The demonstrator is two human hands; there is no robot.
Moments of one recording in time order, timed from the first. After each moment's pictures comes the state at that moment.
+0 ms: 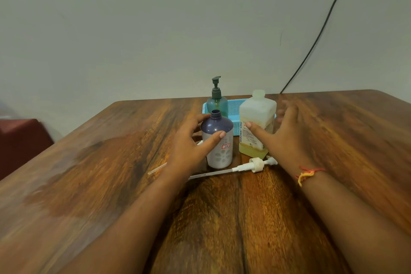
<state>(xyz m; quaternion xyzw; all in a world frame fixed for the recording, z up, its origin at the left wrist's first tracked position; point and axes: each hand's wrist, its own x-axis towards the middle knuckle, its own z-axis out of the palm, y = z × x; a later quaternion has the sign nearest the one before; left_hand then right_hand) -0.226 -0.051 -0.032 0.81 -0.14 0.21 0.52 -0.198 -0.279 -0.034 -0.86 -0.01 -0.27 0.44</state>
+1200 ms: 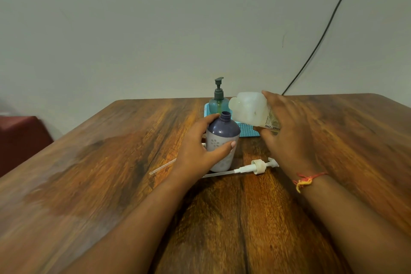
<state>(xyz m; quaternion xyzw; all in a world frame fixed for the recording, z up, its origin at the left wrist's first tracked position) -0.229 -0.056 -0.038 0.83 -0.19 0.24 0.46 -0.204 -0.278 -0.027 -0.84 -0.17 -0.43 0.29</state>
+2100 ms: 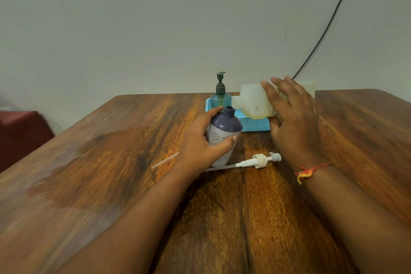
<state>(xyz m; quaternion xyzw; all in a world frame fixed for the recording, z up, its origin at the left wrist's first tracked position) -0.233 -0.059 -0.035 0.83 -0.19 0.24 0.47 -0.210 -0.278 -0.014 -0.84 -0.16 -0.49 0.17</state>
